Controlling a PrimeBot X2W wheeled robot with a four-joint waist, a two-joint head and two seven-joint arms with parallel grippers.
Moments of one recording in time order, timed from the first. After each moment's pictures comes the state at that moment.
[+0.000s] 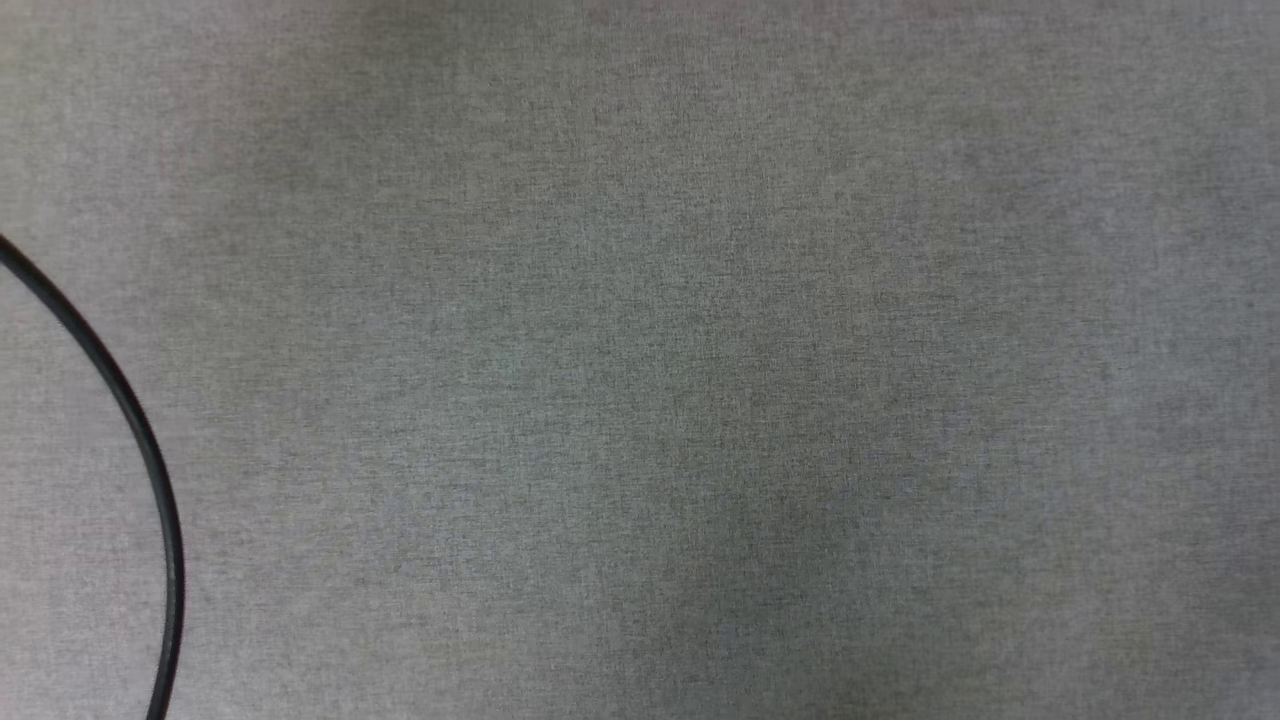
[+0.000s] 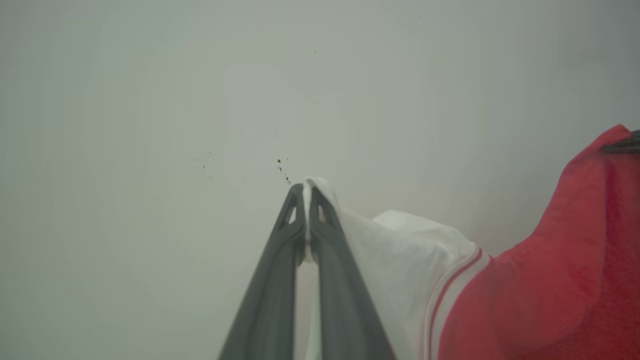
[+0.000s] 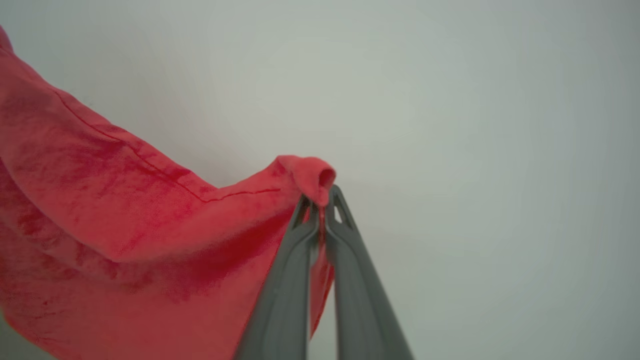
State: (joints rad) left arm -1.93 0.49 -0.61 0.58 -0.52 -0.13 -0.06; right arm -1.90 -0.51 0.71 0.72 0.54 0.13 0.22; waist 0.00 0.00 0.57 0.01
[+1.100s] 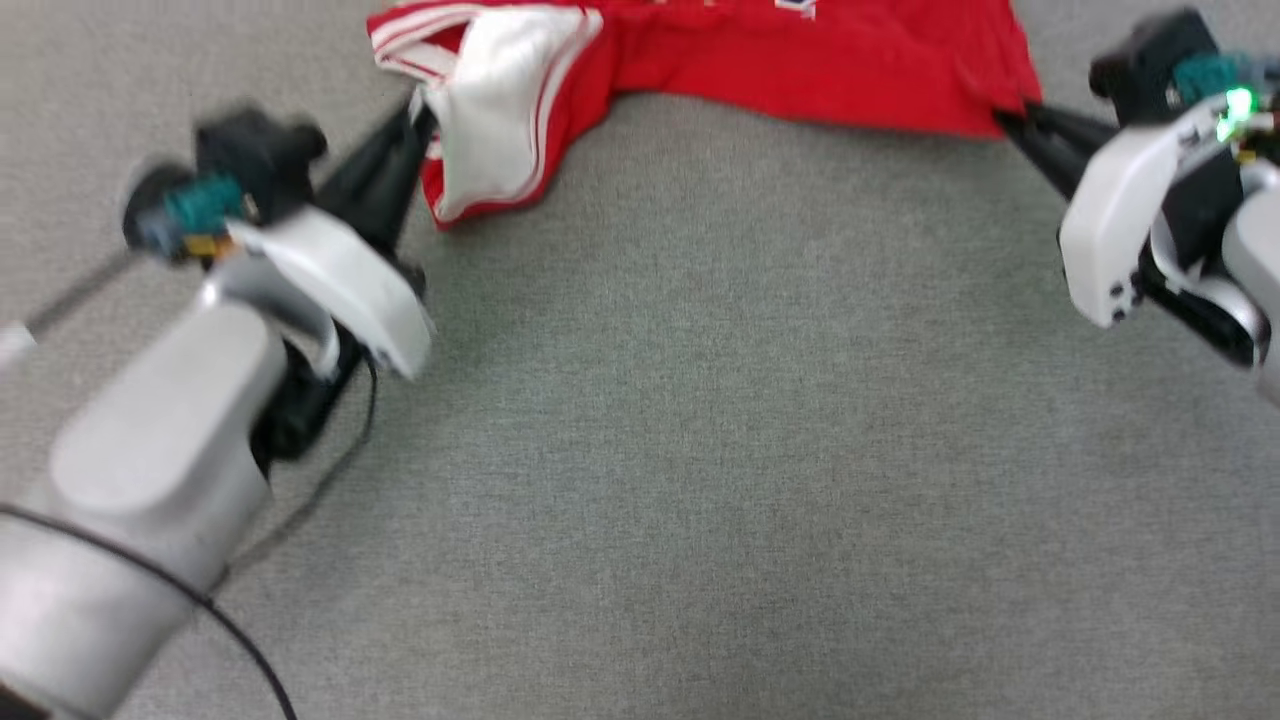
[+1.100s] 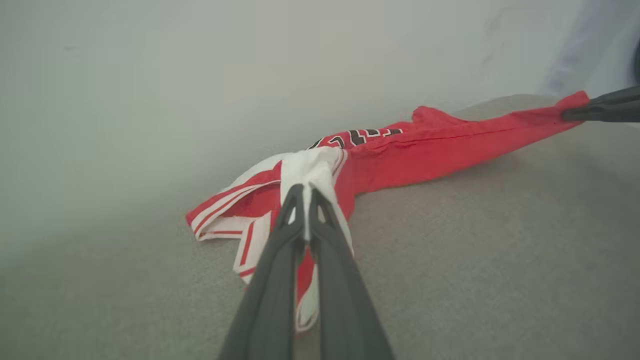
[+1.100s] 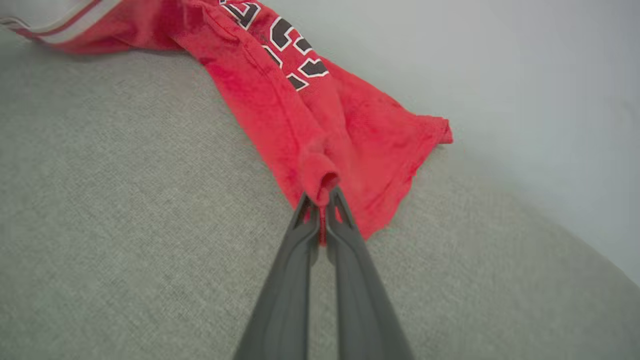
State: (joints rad) left arm -0.94 0.59 -0.87 0.40 -0.84 -0.02 -0.26; right arm -1.21 -0.62 1.19 0.64 0.86 0.13 0.00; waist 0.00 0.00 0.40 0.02
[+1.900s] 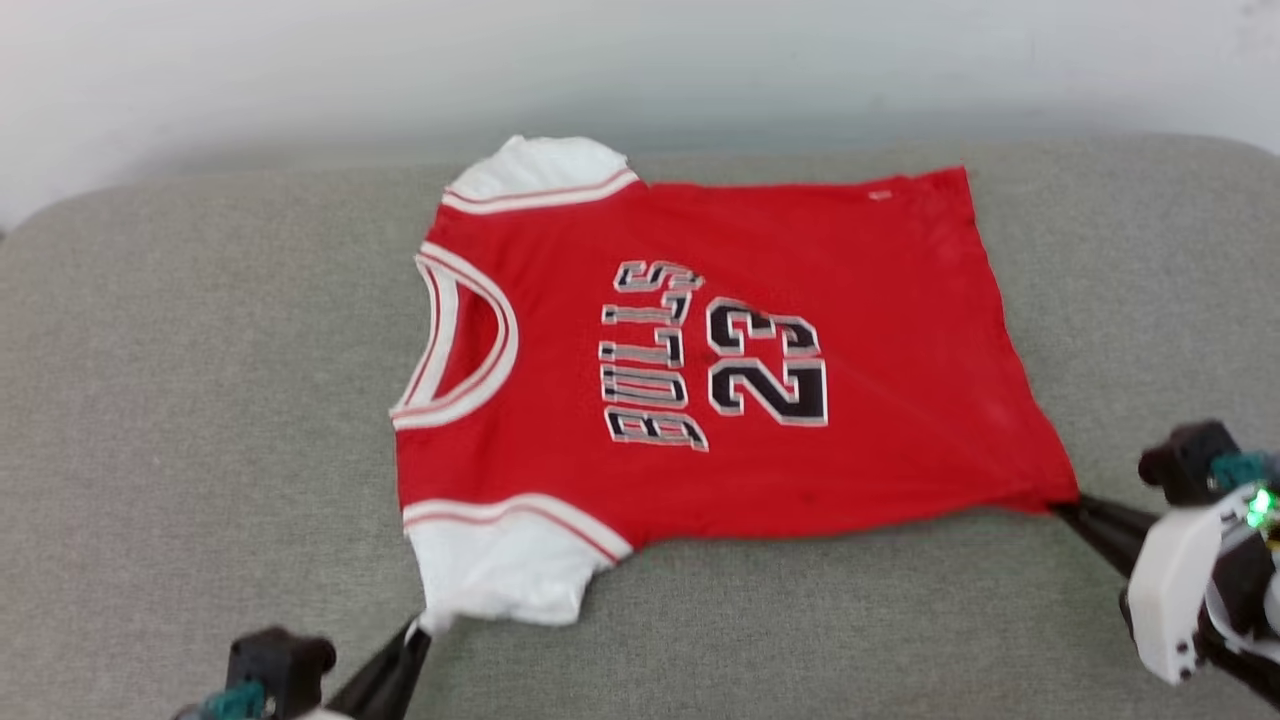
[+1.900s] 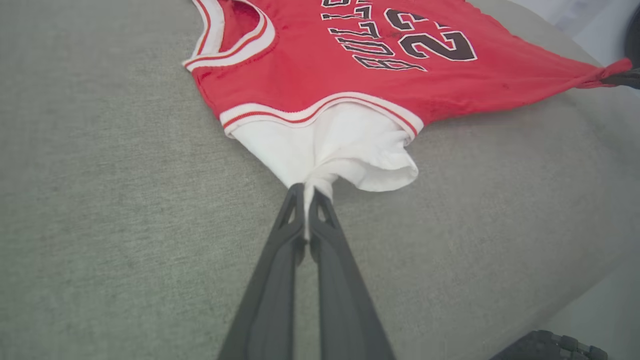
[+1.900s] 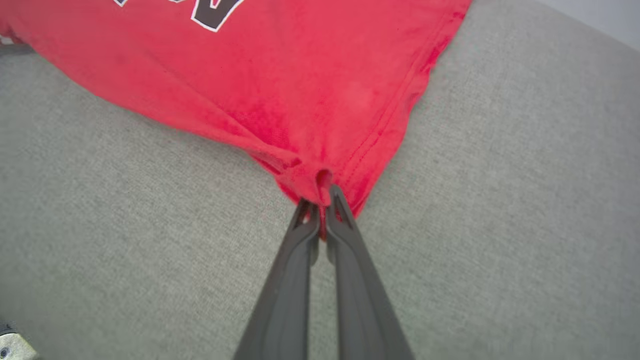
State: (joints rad) left arm -0.15 0.83 -0.91 -0.12 -1.01 0.32 -0.26; right arm -0.68 -0.84 1.21 0.47 0.98 0.13 -0.11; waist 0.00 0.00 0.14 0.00
